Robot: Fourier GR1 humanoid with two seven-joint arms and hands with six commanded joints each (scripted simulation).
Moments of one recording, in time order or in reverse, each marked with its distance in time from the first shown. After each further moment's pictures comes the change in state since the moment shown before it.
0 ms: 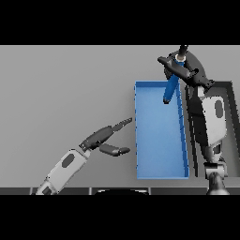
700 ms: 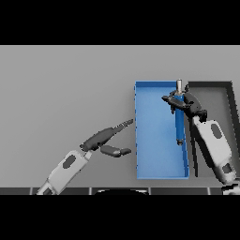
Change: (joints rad) left arm 0.011 -0.009 -0.011 -0.004 -0.006 0.007 0.008; right arm 0.315 -0.183 0.359 -0.007 -0.077 -0.284 0.101
